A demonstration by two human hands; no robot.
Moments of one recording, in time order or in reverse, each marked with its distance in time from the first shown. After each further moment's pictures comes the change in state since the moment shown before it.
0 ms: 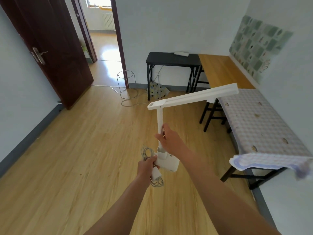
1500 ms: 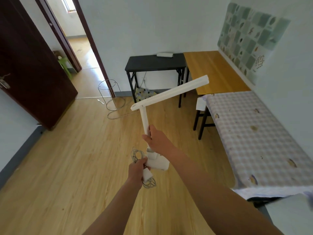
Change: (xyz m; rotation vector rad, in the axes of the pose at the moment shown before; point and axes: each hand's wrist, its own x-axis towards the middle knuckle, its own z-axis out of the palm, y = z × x) left_hand 0.169 0.095 0.231 -0.001 0.058 -0.008; right_hand 0.243 0.146 -0.134 0.087 -0.047 -0.008
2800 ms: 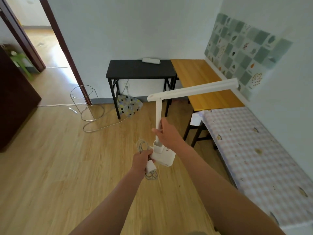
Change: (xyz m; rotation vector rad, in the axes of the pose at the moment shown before) left_hand 0.229 0.151 0.101 0.069 -0.320 -0.037; right_hand 0.244 0.030 -0.049 -0.105 0.239 0.176
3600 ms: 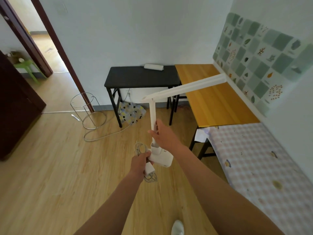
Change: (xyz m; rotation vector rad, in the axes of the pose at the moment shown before) left_hand 0.132 0.060 0.090 -0.058 0.113 -0.008; right_hand 0.167 0.046 -0.044 -0.033 -0.062 -0.071
